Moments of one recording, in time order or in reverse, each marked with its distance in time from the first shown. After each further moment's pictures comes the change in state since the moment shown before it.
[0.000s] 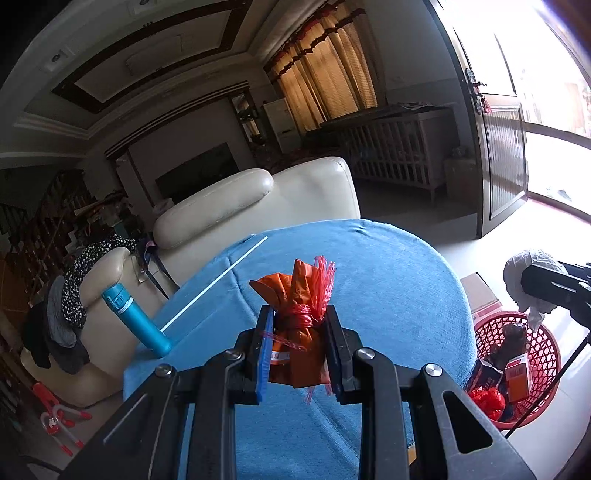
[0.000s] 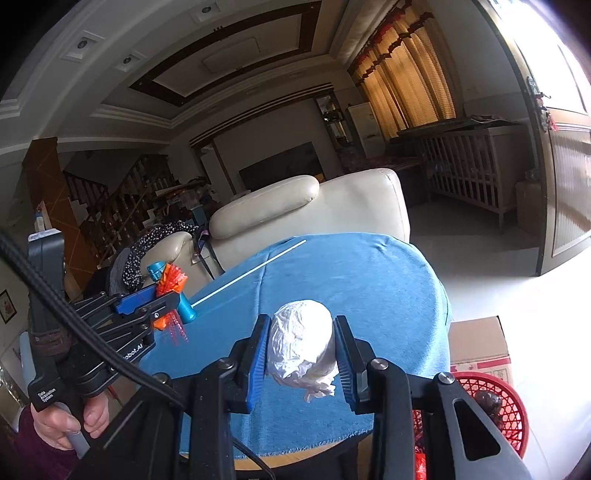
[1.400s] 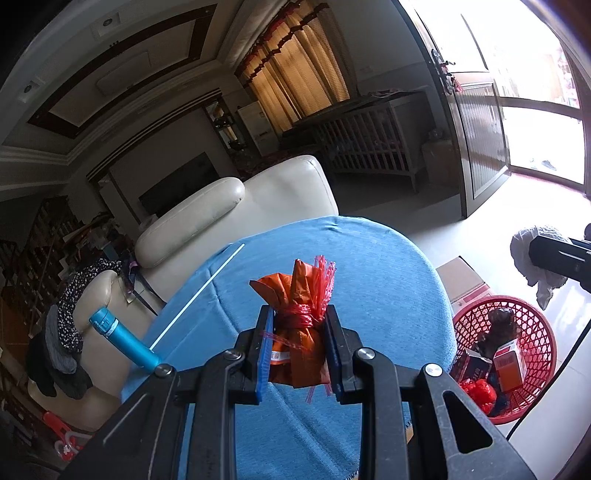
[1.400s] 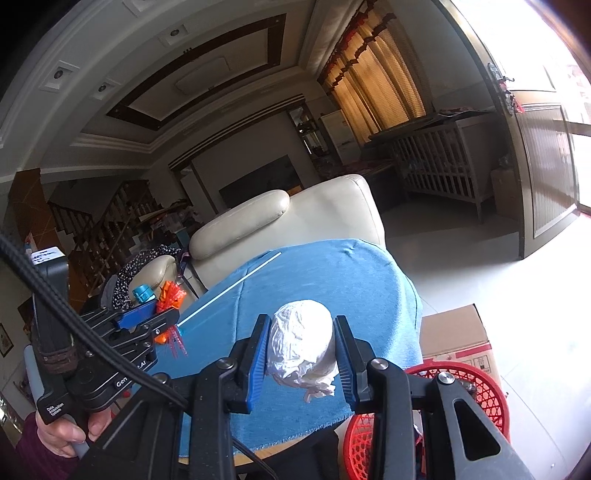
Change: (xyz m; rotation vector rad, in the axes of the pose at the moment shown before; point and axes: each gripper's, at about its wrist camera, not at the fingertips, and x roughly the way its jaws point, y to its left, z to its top) left arm 0.000 -0.054 0.008 0.114 0.002 -0.032; right arm -0.037 -0.051 -0.007 0.102 -0.052 -0.049
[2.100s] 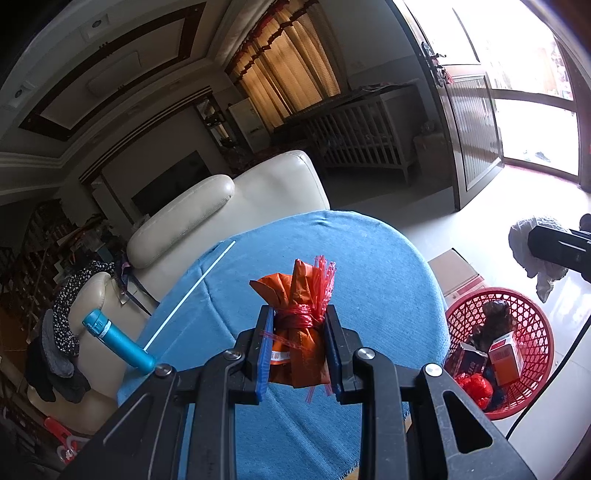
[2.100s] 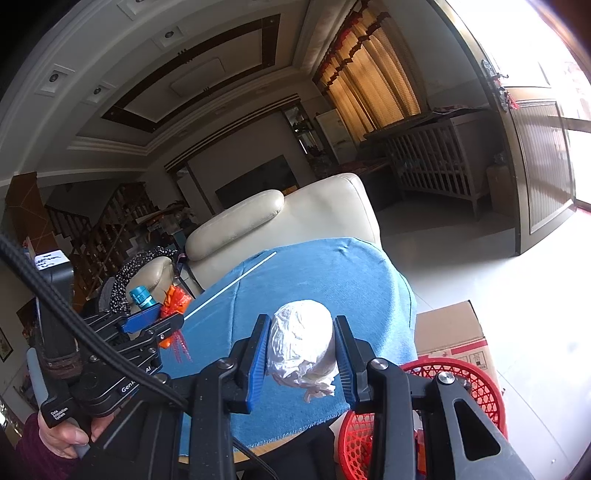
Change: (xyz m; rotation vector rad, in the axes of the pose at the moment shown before) left arm 0.006 -0.006 0.001 0.023 0.019 -0.027; right arm -0.001 -0.004 0.000 0.014 0.001 -0.013
